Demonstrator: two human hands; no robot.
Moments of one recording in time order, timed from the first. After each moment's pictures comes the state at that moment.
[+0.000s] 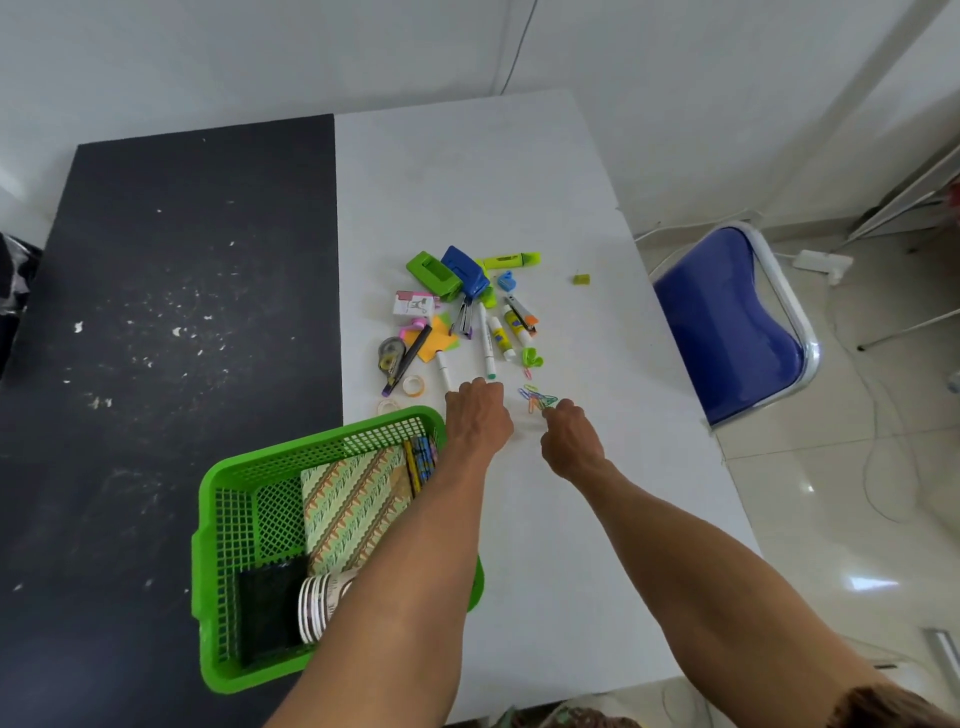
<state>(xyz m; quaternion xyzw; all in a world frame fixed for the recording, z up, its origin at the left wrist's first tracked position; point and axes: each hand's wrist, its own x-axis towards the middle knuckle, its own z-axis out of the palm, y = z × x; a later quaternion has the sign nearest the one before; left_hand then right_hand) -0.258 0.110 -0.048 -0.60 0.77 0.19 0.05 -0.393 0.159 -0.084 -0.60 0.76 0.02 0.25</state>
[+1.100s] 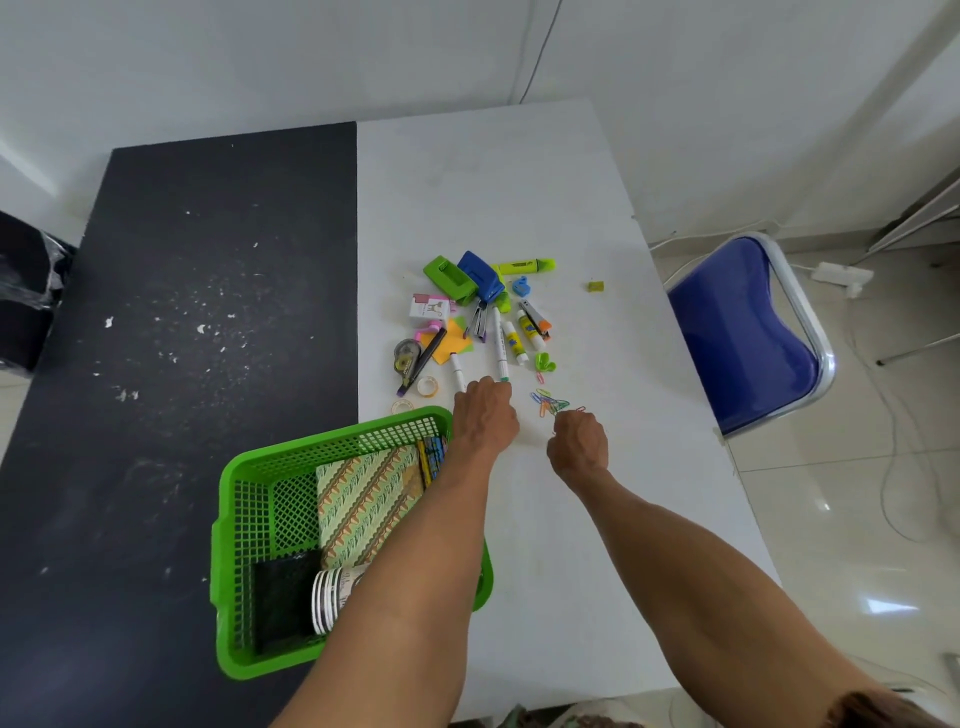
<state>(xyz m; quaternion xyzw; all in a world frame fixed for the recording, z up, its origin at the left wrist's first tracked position) -0.250 0.111 -0.035 -0.60 0.77 0.20 0.03 -0.377 0.160 -0.071 -0.52 0.82 0.00 0.25</state>
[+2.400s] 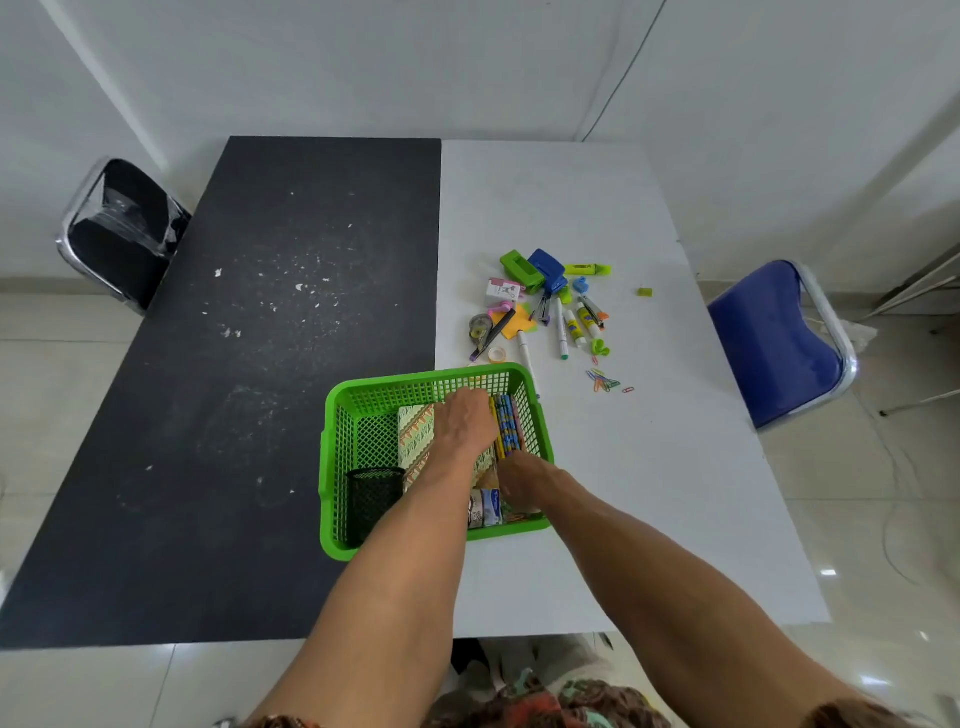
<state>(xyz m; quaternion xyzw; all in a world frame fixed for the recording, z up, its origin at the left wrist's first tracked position) -0.102 0.206 -0.010 -0.67 0.71 0.21 -0.01 -0.209 0.254 -0.049 -0.78 0.53 0.24 0.25</state>
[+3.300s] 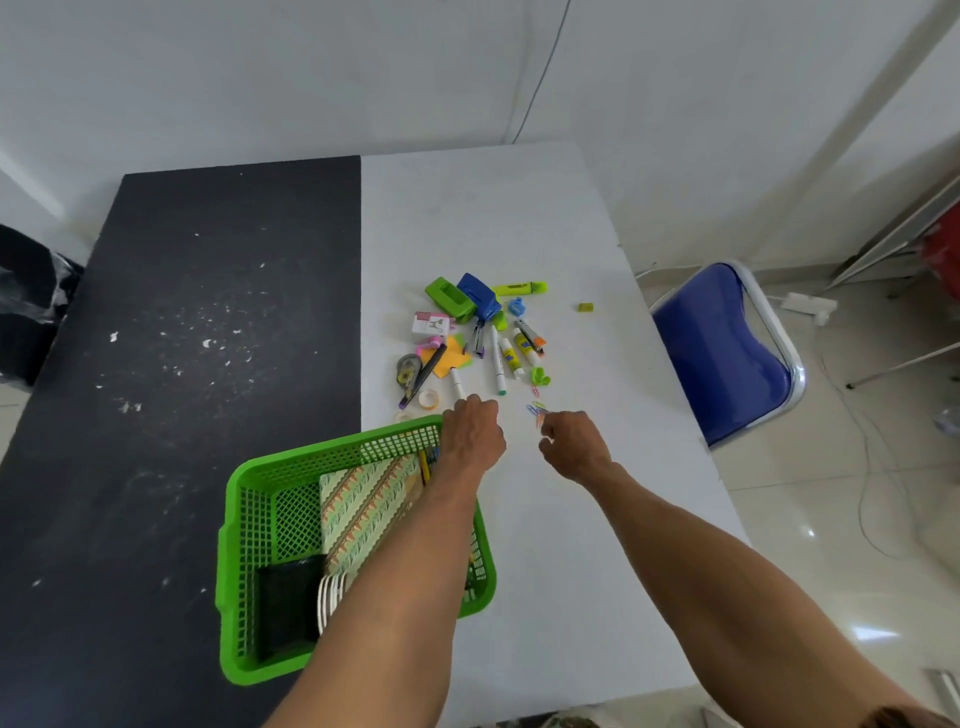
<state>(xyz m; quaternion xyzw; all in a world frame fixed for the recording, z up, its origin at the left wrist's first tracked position) -0.222 0.130 -0.025 -0.59 0.78 0.18 0.03 -0.381 0.164 -0.046 -0.61 0.75 -0.04 0.26</state>
